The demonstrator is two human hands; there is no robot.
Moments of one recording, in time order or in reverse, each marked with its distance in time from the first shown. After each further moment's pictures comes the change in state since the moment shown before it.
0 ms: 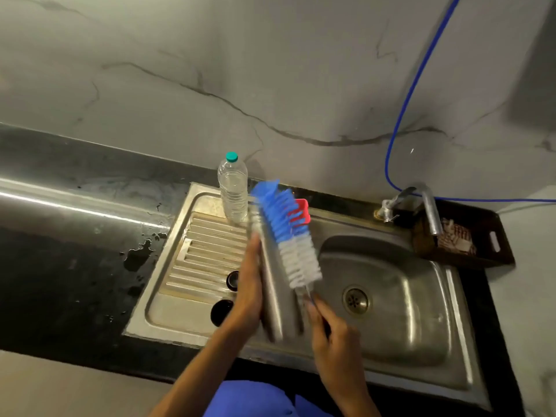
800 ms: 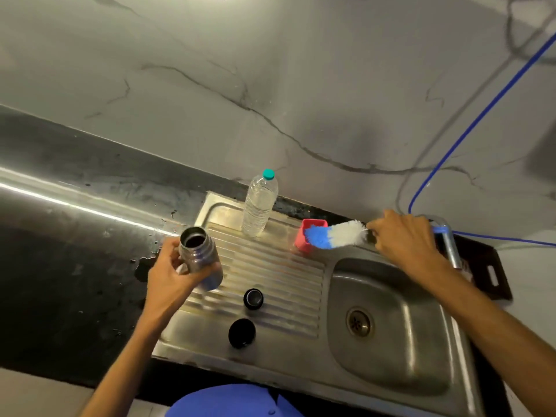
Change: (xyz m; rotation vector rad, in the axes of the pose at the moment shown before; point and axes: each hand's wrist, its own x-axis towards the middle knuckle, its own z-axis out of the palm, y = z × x) left_hand 0.042 0.050 -0.211 0.469 0.252 0.273; right_hand 0.213 -0.112 -0.045 -1.498 -0.265 -0.290
